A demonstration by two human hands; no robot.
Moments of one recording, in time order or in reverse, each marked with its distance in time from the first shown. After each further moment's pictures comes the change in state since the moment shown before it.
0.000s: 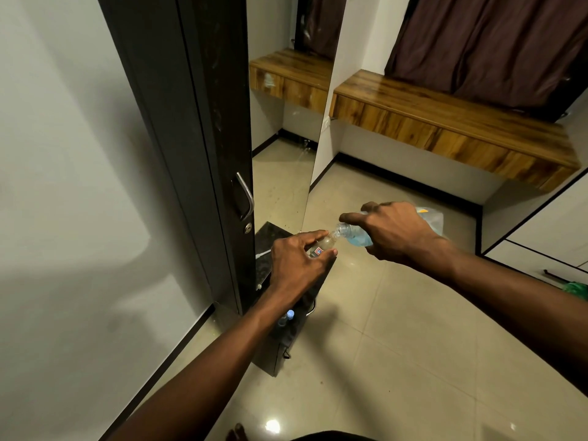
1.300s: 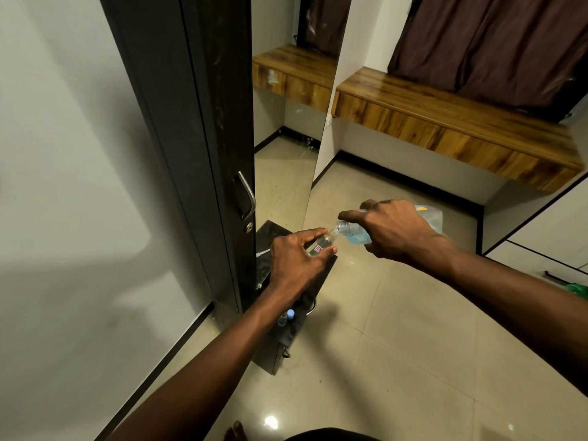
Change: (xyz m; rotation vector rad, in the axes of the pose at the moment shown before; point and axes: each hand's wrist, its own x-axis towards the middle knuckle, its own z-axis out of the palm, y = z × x) left_hand 0.007 -0.006 0.002 0.028 0.009 -0.020; right_hand 0.012 -0.001 0.001 0.015 0.001 -0.016
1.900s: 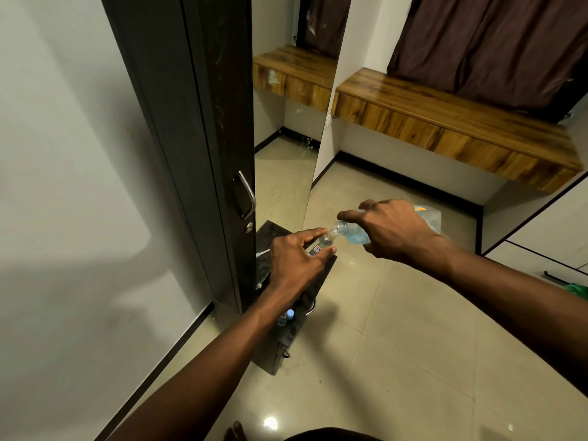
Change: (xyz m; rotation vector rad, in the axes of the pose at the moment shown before) left_hand -0.001 -0.001 -0.001 -0.006 -0.001 -0.002; right_hand 0.000 -0.003 0.001 -0.012 0.007 -0.005
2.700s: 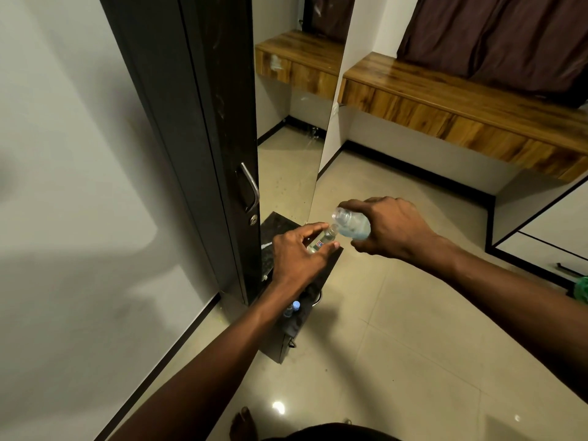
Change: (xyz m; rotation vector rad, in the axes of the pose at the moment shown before) left_hand -0.002 -0.014 0.001 -0.045 -0.012 -0.045; right_hand 0.004 -0.006 0.025 0.392 0.124 0.073
